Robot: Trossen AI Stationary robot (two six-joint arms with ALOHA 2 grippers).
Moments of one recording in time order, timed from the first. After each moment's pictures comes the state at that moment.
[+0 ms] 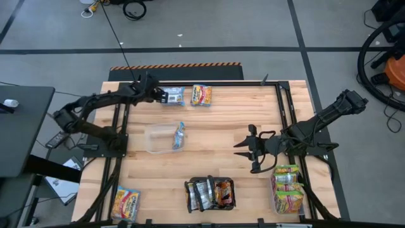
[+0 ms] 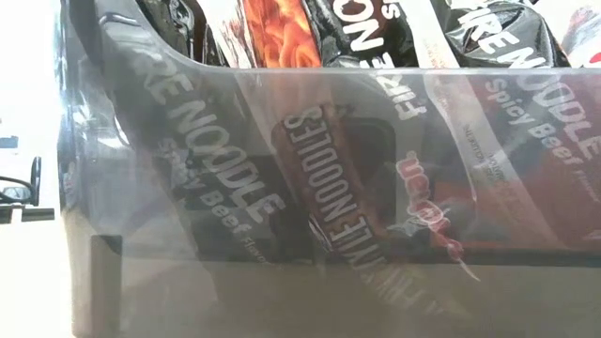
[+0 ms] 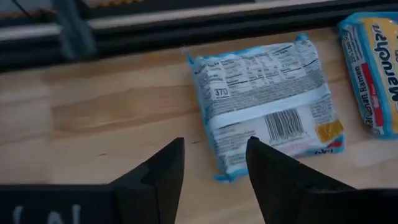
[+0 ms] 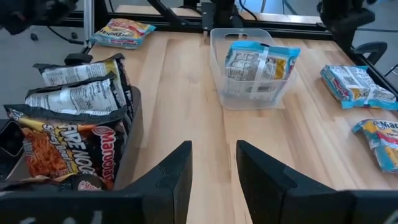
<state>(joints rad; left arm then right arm) 0.79 1.38 0.72 -0.29 -0.20 -0.52 0.47 1.05 0.71 -0.17 0.45 0.19</state>
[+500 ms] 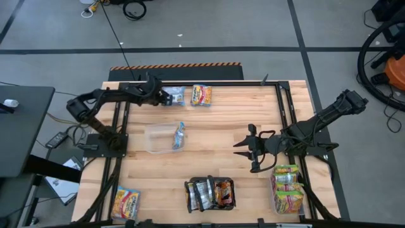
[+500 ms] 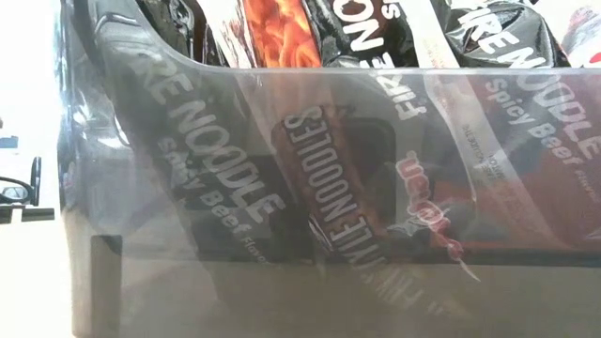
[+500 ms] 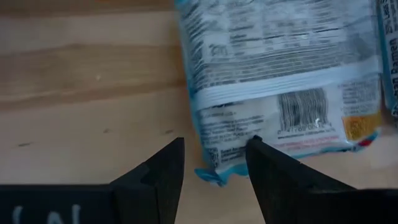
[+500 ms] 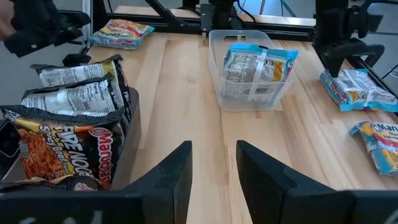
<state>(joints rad) 0.81 1.58 0.71 -0.16 -0.08 -0.60 0.47 1.05 0.71 -0.17 0.44 0.17</state>
